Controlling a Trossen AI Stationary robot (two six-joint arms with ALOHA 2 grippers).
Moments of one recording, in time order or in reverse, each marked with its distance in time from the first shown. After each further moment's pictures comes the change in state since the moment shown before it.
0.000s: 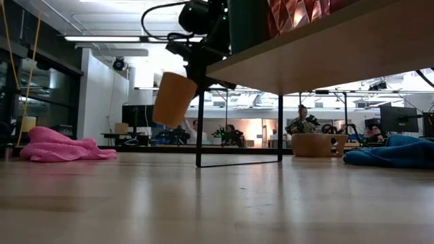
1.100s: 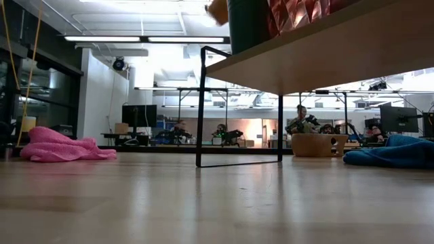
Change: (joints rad) left arm 0.000 -0.001 0.000 0.088 0.010 0.049; right arm -0.160 -0.723 -0.355 0.228 0.064 -0.038
